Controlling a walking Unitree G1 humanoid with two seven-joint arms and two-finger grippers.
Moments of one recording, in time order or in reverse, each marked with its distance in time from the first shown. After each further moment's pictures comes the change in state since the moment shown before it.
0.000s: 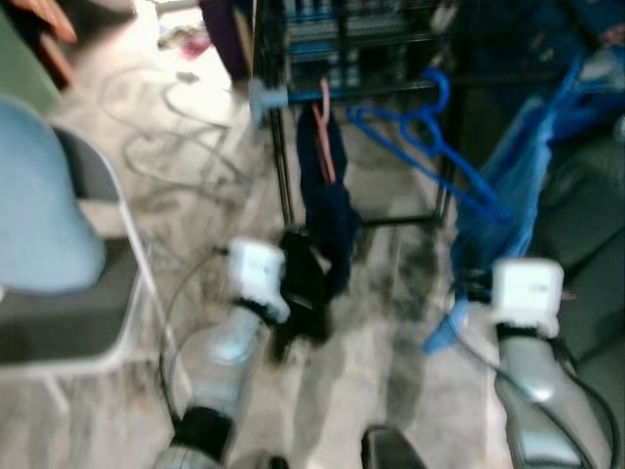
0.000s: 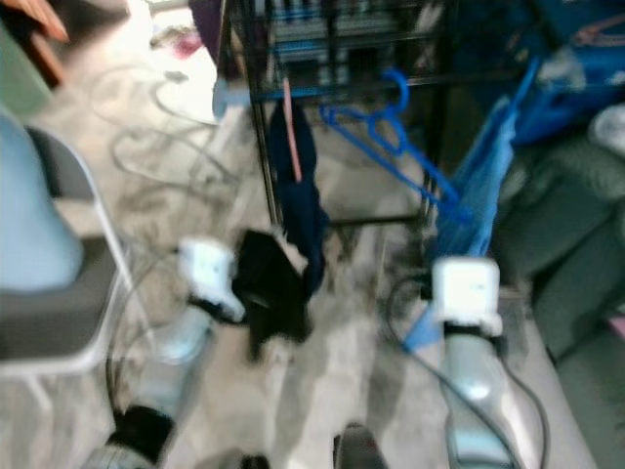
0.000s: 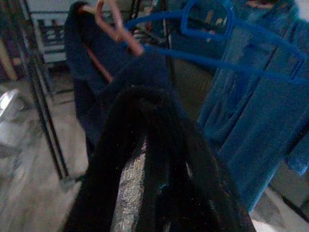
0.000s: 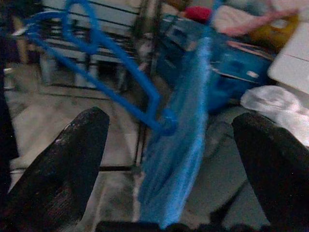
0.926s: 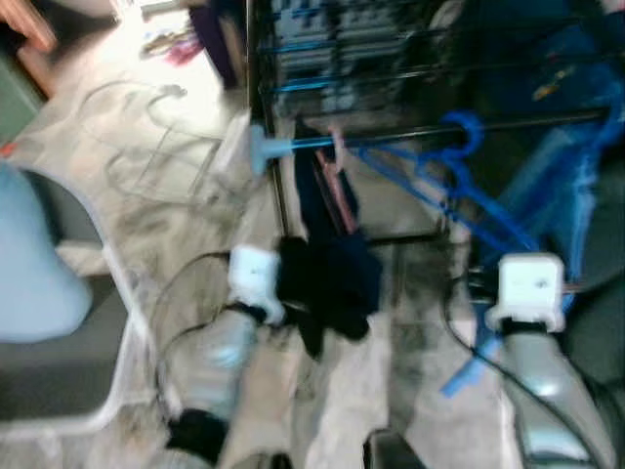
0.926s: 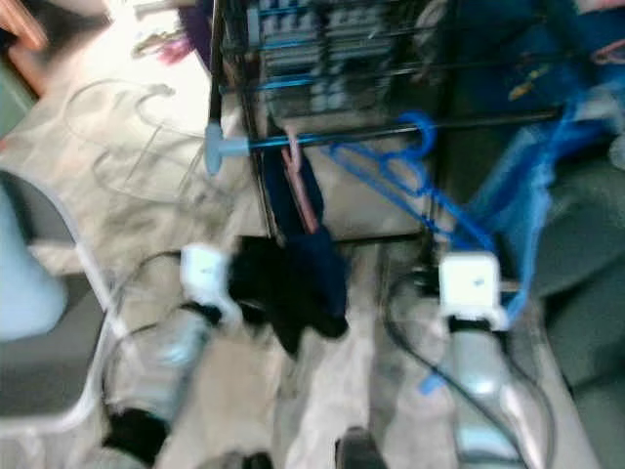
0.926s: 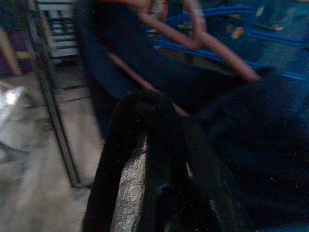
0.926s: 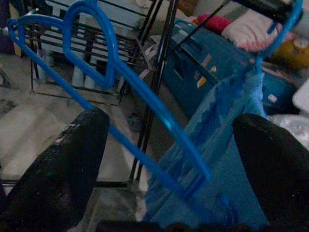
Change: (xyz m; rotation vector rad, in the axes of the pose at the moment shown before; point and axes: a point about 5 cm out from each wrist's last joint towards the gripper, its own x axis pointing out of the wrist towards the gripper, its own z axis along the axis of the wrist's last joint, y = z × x) left arm -0.003 0.002 -0.002 0.008 0.015 -0.013; right arm 0.007 -0.007 0.006 -0.084 -0.030 0.017
